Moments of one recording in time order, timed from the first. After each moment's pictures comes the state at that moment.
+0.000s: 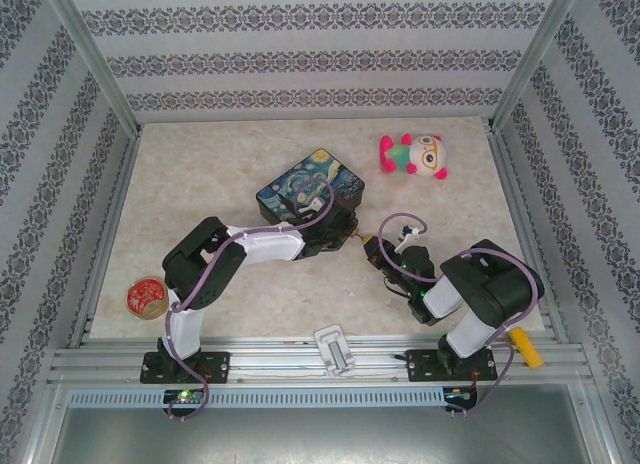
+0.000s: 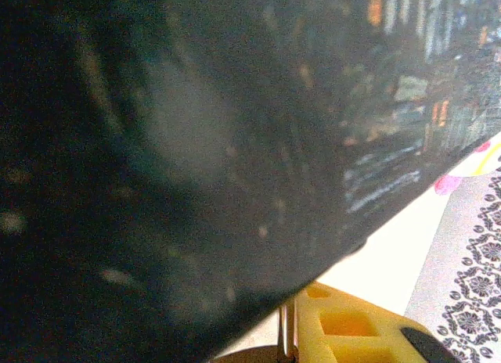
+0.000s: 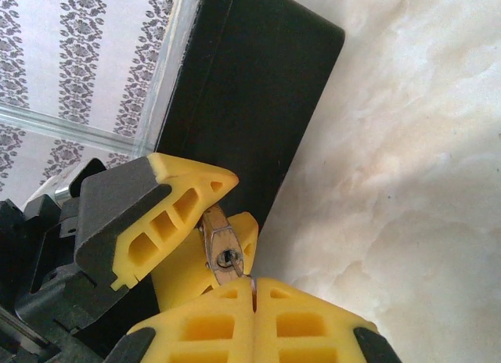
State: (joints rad) left arm -0.82 1.99 1.23 0.00 -0.14 -1.60; right arm 0.49 1.64 0.12 1.26 -0.09 1.15
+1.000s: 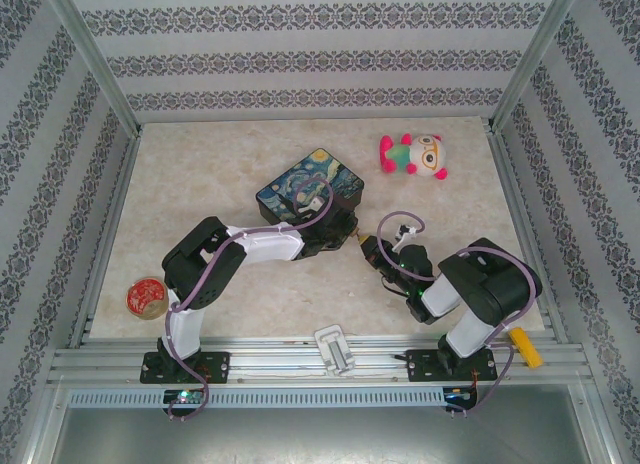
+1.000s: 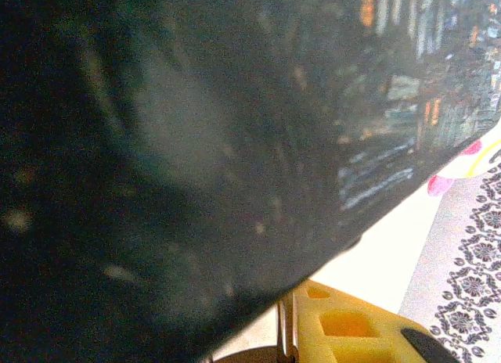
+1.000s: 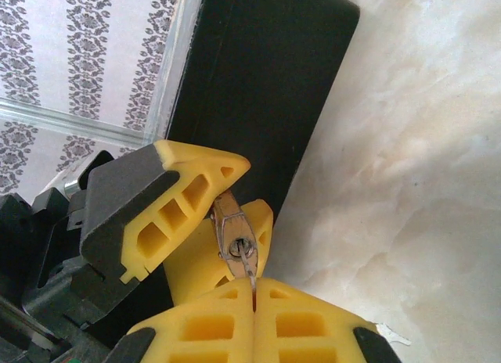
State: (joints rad) left arm -0.82 1.99 1.23 0.02 -0.13 -1.60; right arm 0.50 1.66 0.14 1.26 -0.11 1.18
